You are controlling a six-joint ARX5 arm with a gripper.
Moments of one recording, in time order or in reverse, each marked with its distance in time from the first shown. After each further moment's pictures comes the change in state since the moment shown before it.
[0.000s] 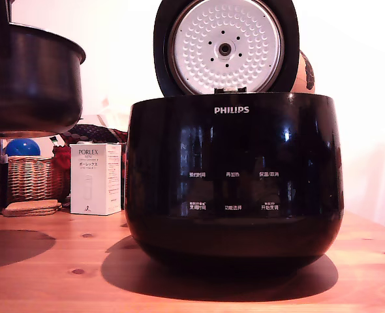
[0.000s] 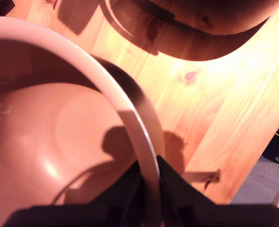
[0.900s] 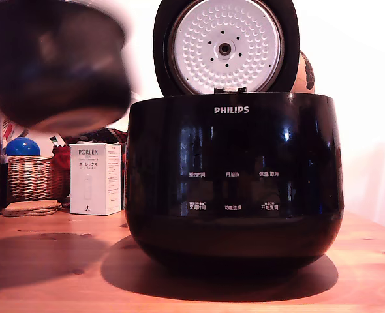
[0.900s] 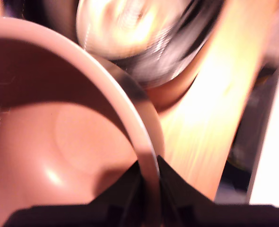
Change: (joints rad) arm -0.163 0.000 0.080 0.010 0.229 -0.023
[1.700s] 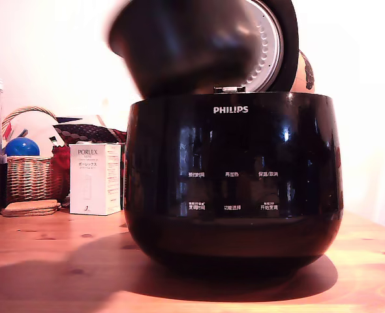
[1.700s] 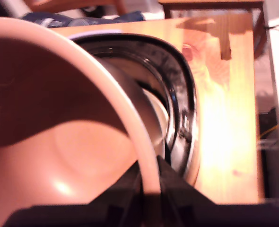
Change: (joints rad) arm -0.217 0.135 0.010 0.322 0.052 0.031
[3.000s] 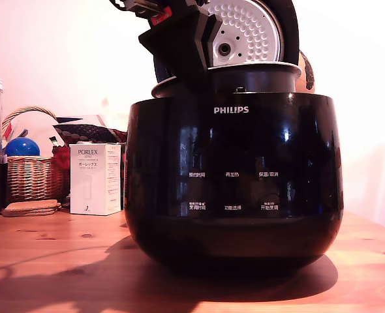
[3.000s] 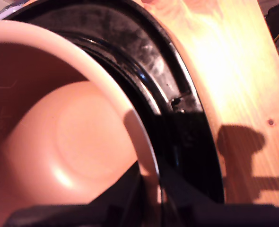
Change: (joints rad) arm -0.069 0.196 0.003 -0.013 -0.143 0.367
